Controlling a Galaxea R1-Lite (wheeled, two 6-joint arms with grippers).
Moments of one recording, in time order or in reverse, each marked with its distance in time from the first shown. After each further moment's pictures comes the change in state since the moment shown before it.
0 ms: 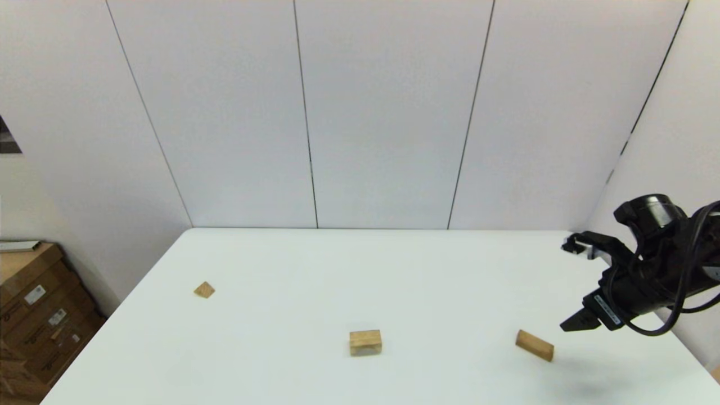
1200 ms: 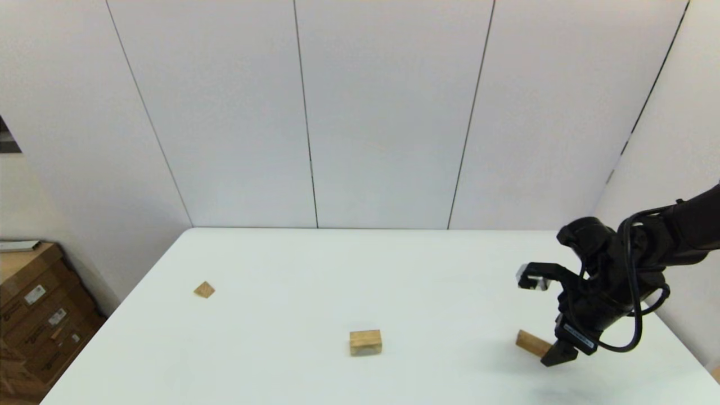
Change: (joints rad) left arm 0.000 0.000 0.000 0.000 0.001 -0.001; right arm 0.128 0.187 -0.073 0.087 -0.026 -0.235
